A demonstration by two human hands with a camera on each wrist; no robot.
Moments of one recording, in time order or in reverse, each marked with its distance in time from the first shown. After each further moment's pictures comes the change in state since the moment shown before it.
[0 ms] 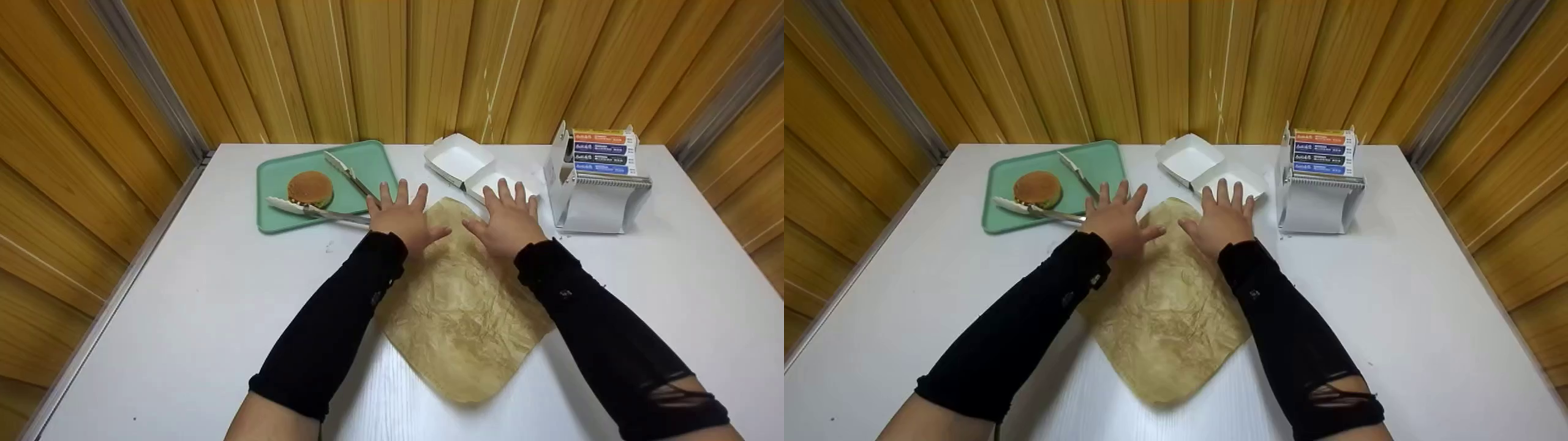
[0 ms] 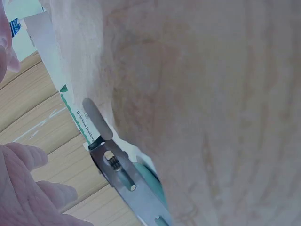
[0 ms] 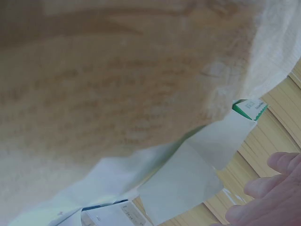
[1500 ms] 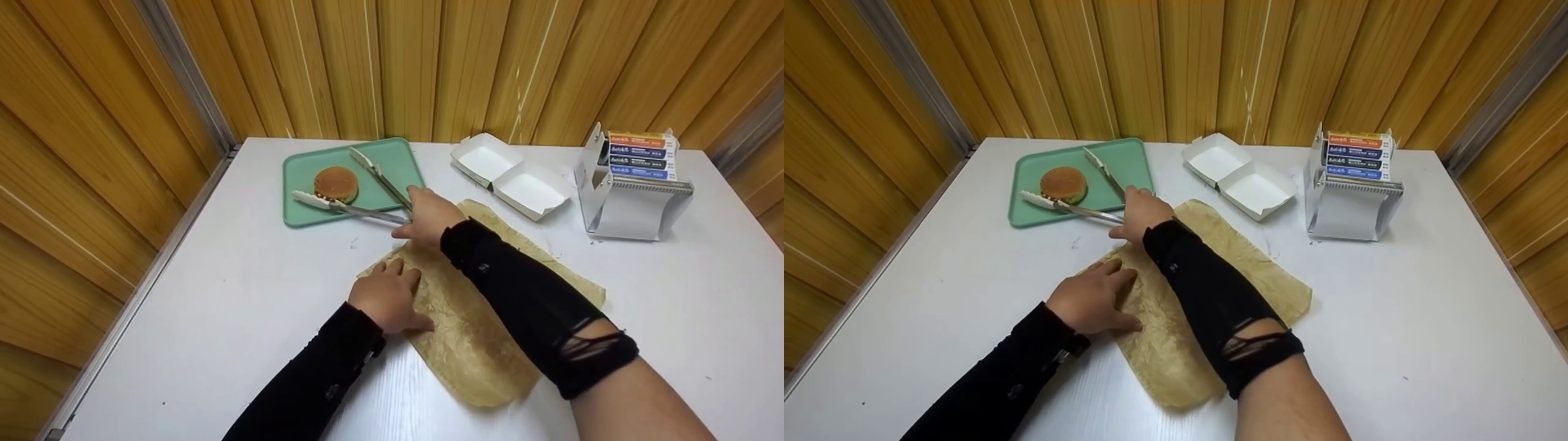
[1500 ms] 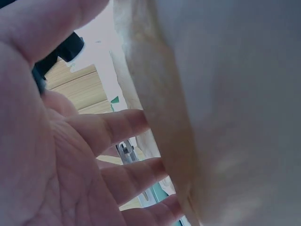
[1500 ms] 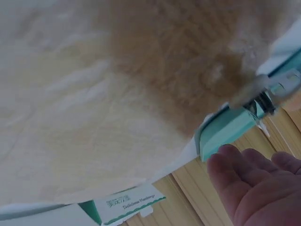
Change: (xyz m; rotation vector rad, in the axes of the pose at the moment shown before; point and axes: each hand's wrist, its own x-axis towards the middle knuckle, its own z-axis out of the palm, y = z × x) left_hand -0.121 -0.056 0.030 -0.046 -0.146 0.130; right_hand 0.053 -0.148 0.042 0.078 -0.182 -0.168
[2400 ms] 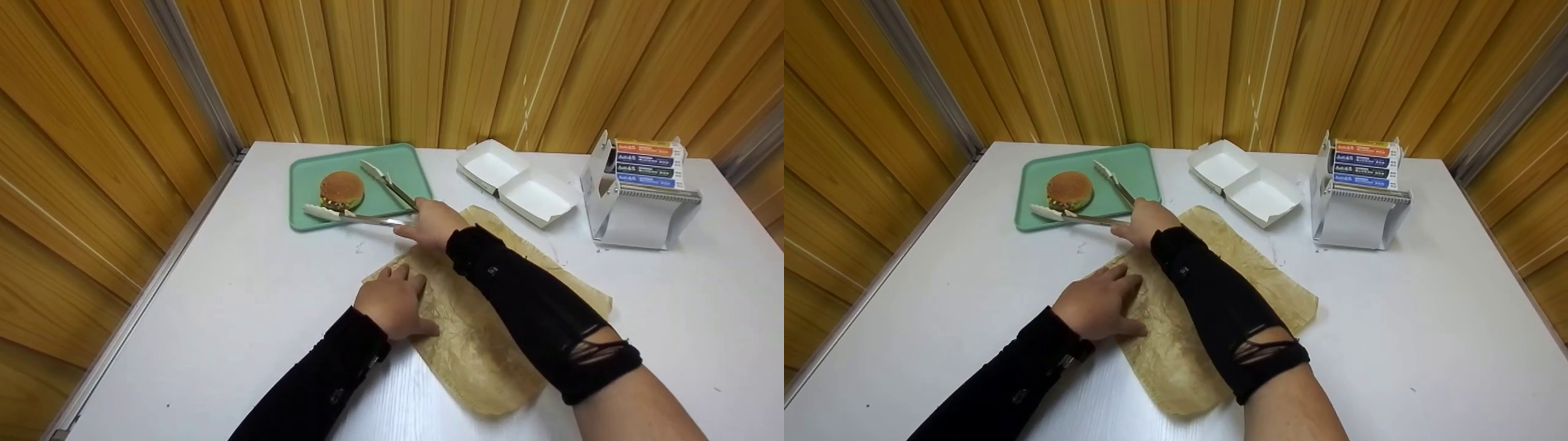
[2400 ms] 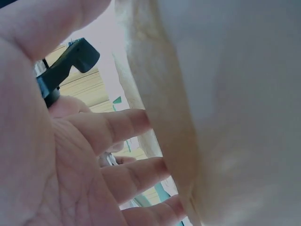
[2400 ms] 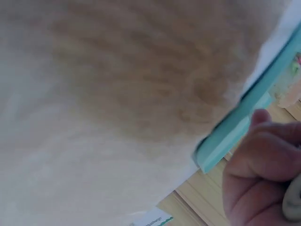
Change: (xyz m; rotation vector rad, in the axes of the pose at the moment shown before) left_hand 0.000 0.000 0.000 0.023 0.011 0.004; right_hand 0.012 0.003 0.008 0.069 0.003 0.034
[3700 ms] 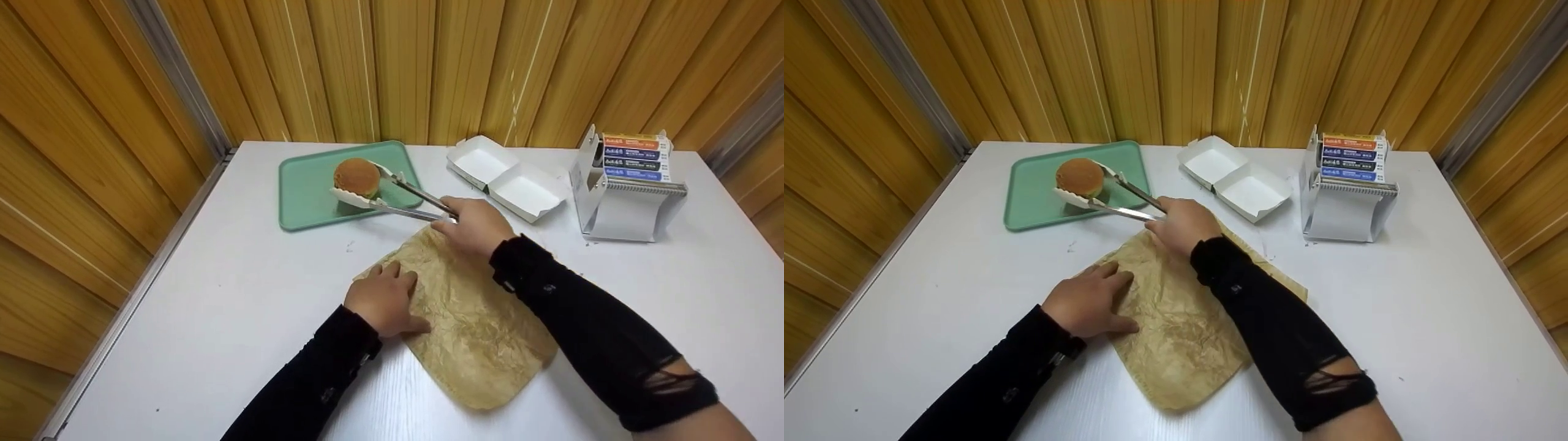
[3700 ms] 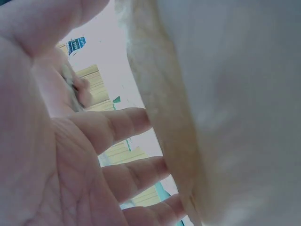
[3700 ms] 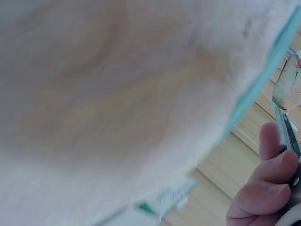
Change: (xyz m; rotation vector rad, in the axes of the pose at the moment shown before) left_hand 0.001 0.000 -0.001 -0.002 0.007 -0.006; right_hand -0.054 0.057 -0.029 -0.029 0.220 -0.098
